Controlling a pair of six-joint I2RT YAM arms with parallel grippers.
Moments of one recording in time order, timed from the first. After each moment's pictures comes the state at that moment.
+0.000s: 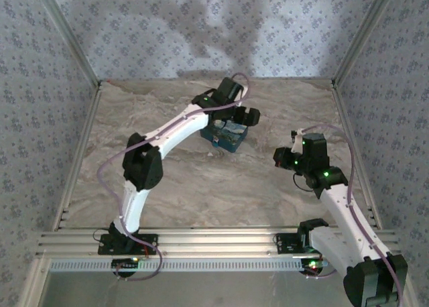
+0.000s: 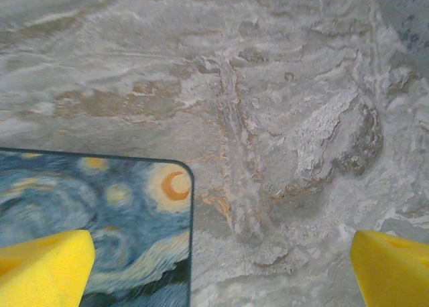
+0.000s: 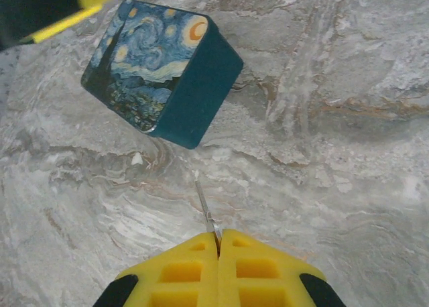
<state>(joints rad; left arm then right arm) -0.75 2.11 1.99 -0.65 0.12 -0.36 0.18 0.86 0.66 -0.48 -0.31 0.46</state>
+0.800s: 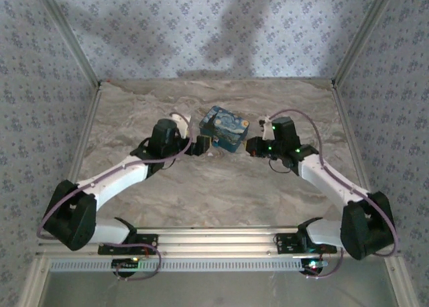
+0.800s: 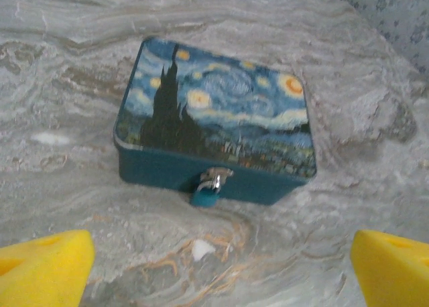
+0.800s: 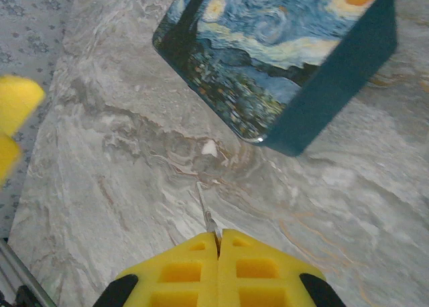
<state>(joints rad) -0.58 1.33 0.77 0.06 0.12 -0.28 0.39 1.27 0.81 -0.24 -0.41 0.50</state>
